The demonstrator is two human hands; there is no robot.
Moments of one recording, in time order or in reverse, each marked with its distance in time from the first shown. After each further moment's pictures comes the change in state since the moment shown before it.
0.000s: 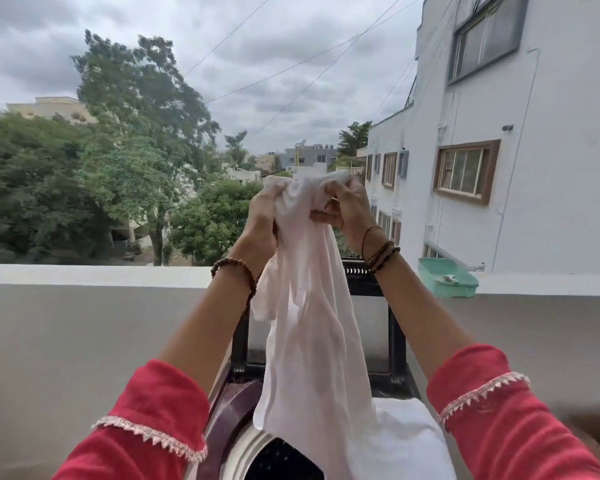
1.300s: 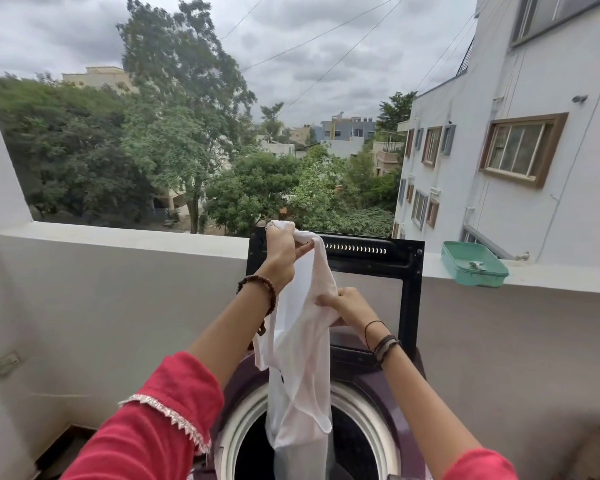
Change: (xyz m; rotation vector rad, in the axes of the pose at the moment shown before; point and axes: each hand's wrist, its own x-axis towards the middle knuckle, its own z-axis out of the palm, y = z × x) left_hand 0.001 -0.105 -0.005 -0.030 0.302 -0.046; right_hand -0.080 0.156 -0.072 -0.481 -0.204 0.521
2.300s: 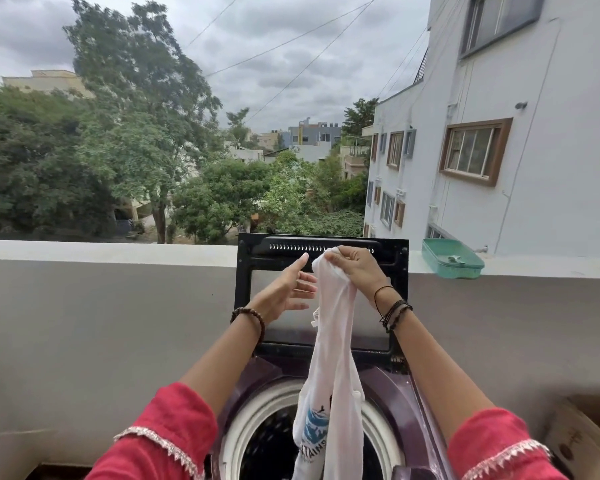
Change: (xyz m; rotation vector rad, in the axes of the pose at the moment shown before) left_hand -0.018 -0.028 -0.044 0.513 -0.402 -0.388; right_hand 0.003 -0.047 -0.020 -0.096 0.163 -0.397
